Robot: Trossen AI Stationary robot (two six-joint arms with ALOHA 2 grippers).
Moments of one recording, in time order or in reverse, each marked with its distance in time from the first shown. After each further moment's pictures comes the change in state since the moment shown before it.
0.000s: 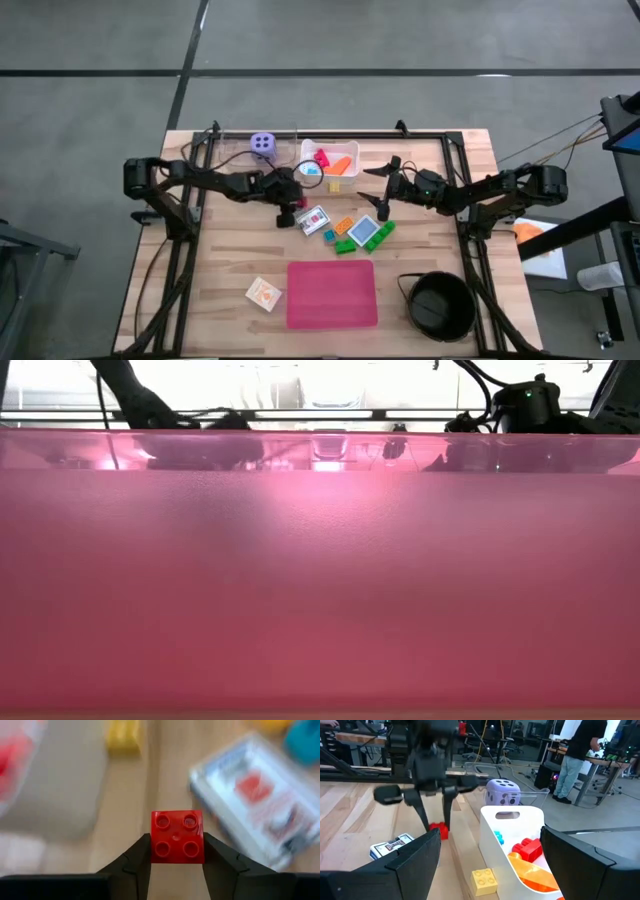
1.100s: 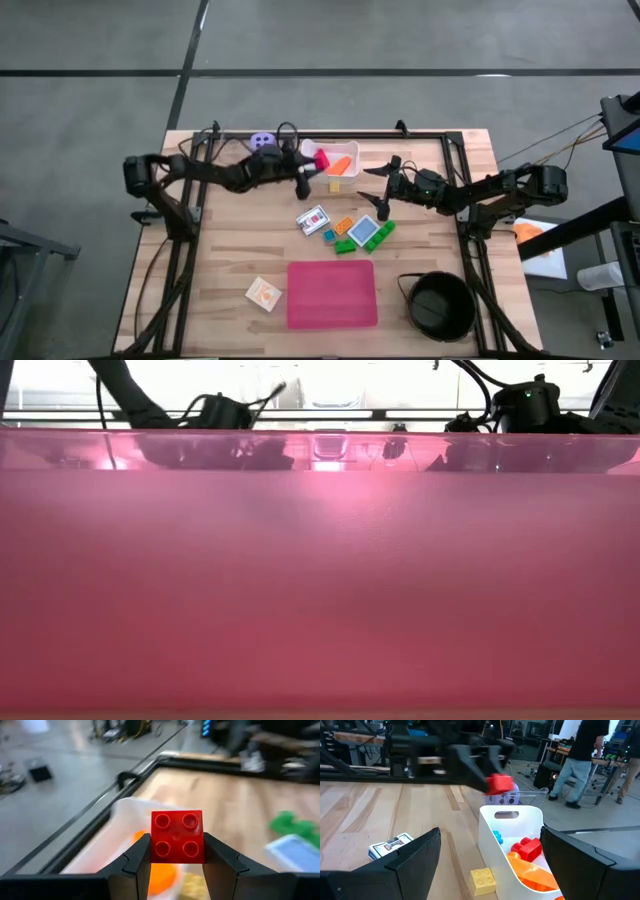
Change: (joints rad) left arm 0.138 0.016 -0.004 0.588 0.034 -0.200; right arm -0.004 0.000 0.000 0.000 0.000 0.000
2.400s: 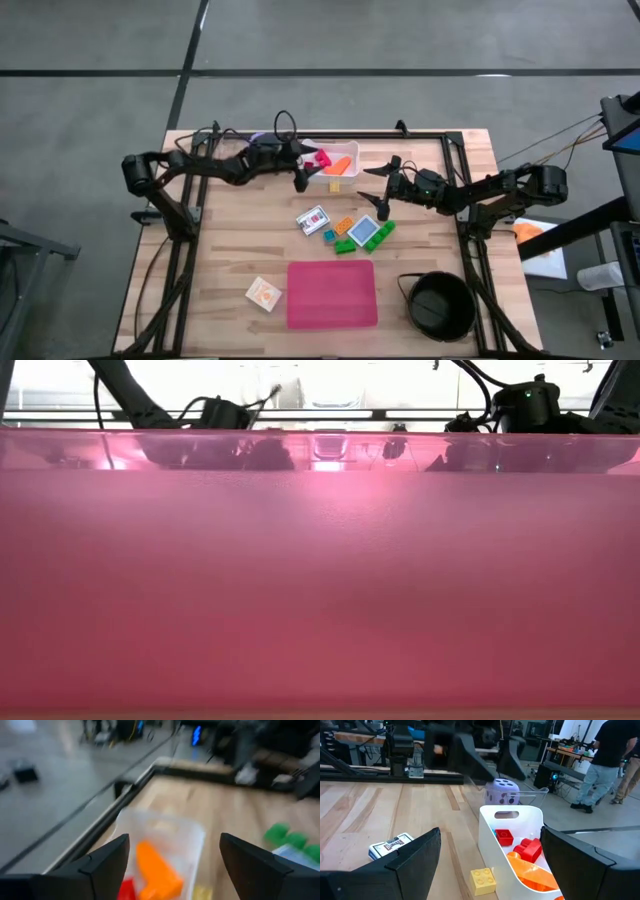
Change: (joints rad) left arm 0.073 0.000 0.022 0.030 0.154 -0.018; right arm 0.000 0.000 0.000 0.000 0.000 0.000
